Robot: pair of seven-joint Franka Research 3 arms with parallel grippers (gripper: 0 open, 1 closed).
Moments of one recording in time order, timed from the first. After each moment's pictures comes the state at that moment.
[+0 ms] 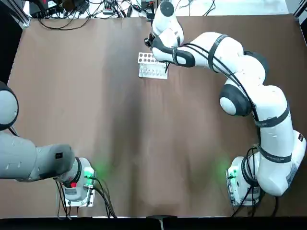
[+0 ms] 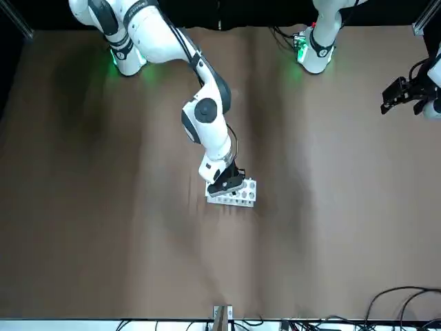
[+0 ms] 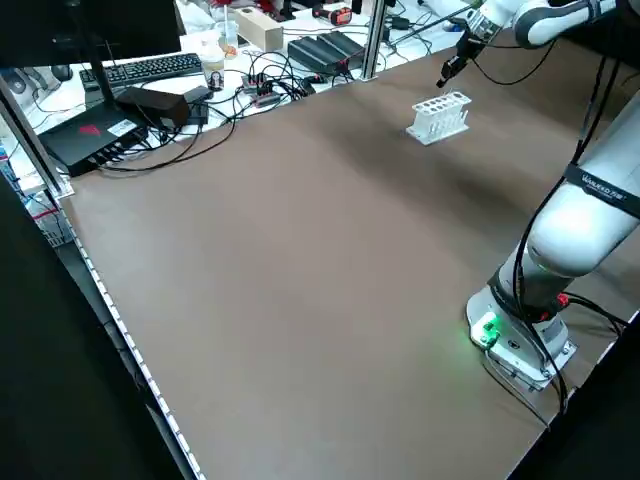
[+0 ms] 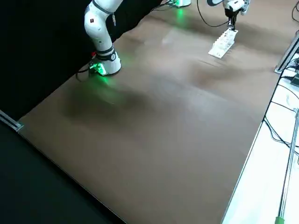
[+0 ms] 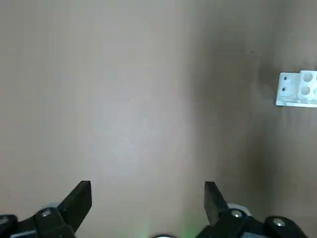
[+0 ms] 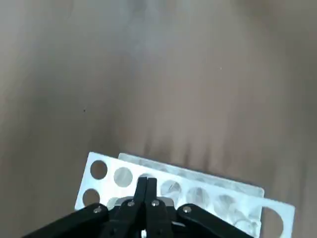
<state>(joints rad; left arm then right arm) 0.15 -0.06 -0.17 -1.59 0.00 1.52 0.02 0.78 0.83 -0.05 -1.22 0.05 2.43 0.61</state>
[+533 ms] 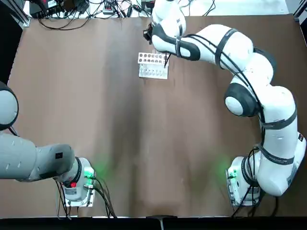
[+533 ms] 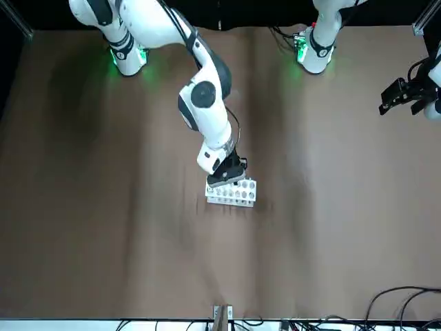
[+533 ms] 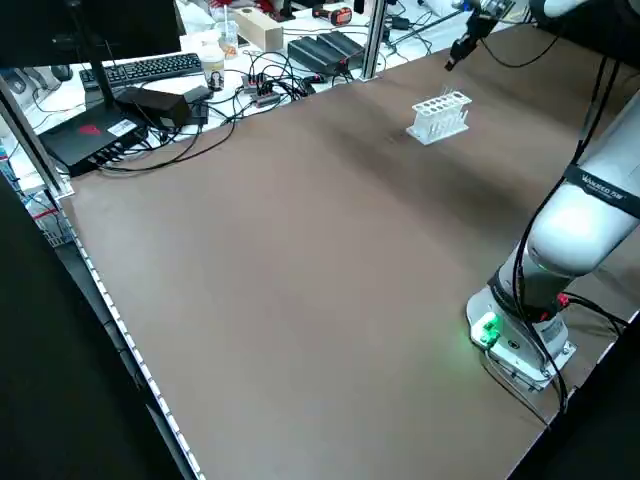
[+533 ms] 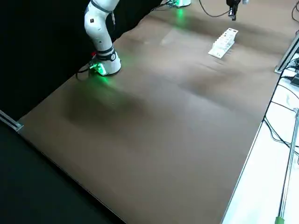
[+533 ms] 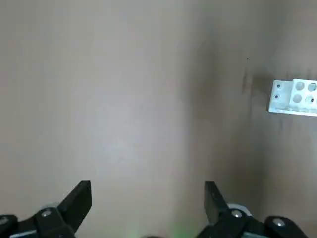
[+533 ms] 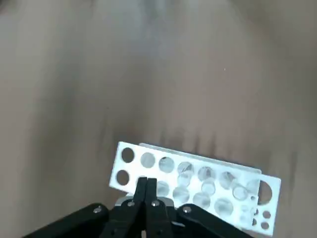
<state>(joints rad) 0.15 -0.06 -0.17 -1.59 -0.02 1.52 -0.02 0.78 0.74 -0.05 -1.21 0.09 2.32 0.61</state>
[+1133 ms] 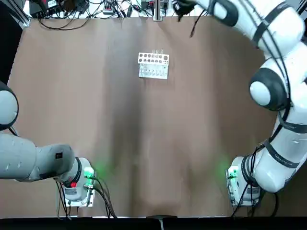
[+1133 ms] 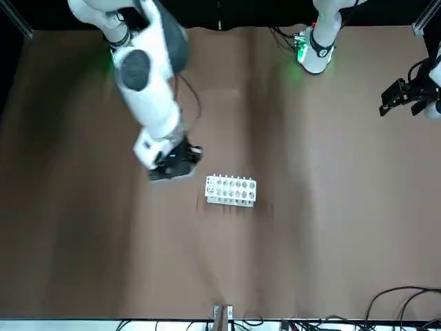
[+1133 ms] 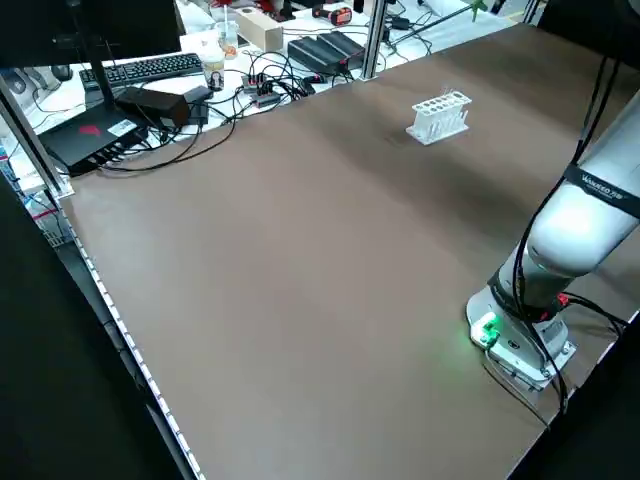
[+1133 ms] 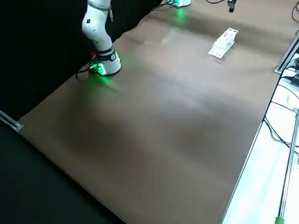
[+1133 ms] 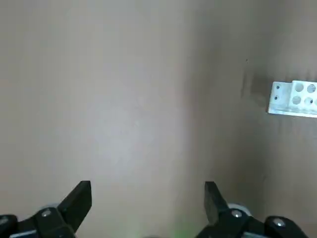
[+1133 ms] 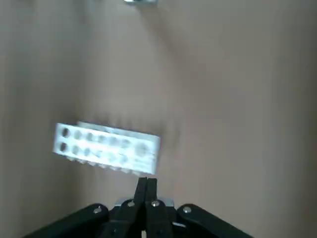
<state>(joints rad) 0.15 -0.06 -0.17 -1.59 -0.02 1.53 -0.03 0.57 0.47 -0.05 -1.20 0.10 1.79 0.42</state>
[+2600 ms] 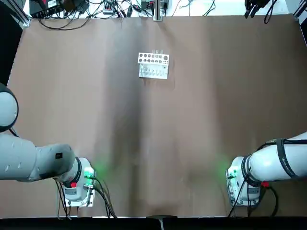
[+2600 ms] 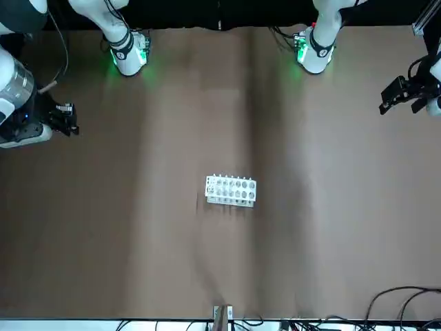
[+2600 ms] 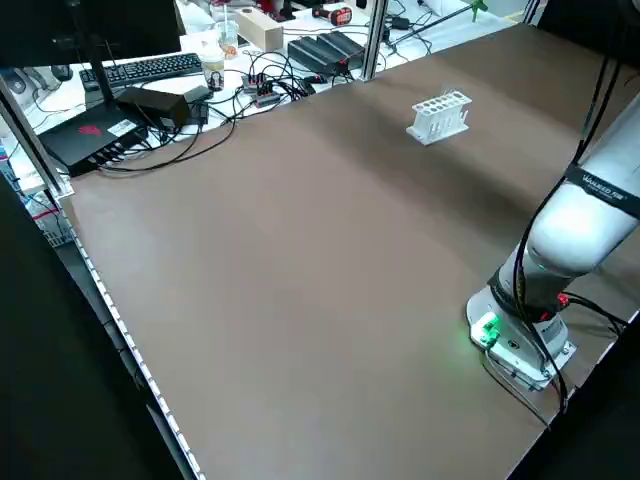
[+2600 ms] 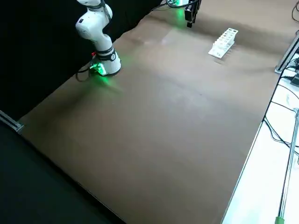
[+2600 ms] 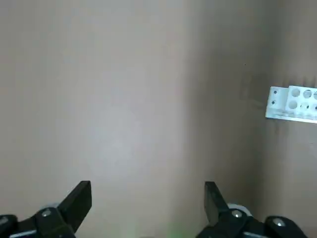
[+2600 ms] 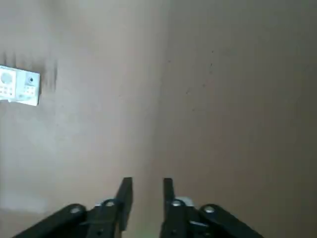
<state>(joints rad) 0.15 -0.07 -0.18 -1.58 -0.02 1.53 -0.06 0.16 0.01 -0.07 -1.62 0.05 1.57 -0.04</state>
